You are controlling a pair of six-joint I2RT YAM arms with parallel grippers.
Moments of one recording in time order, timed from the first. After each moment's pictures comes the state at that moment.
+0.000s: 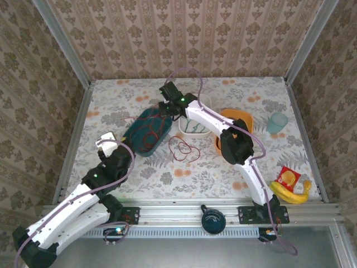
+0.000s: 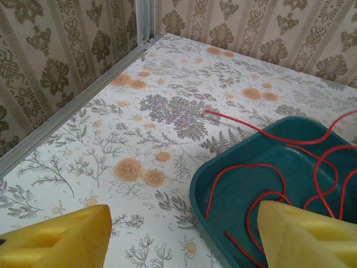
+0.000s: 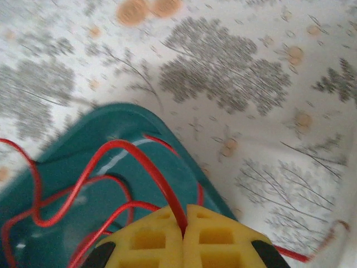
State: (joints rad) left arm -0.76 0.64 0.56 -0.58 -0.91 -0.71; right arm 0.67 2.37 2.18 -0.69 0.05 0.42
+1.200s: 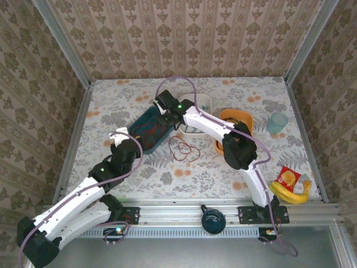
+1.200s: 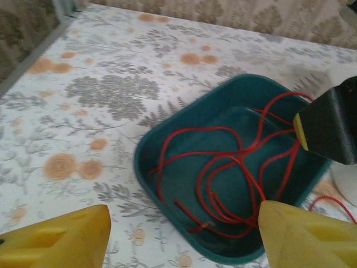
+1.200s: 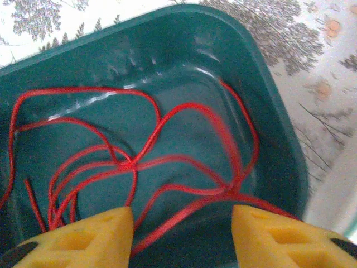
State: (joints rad) left arm -0.74 0.76 0.56 -0.40 -0.63 -0.54; right arm 0.73 2.22 1.98 -0.69 0.06 0.21
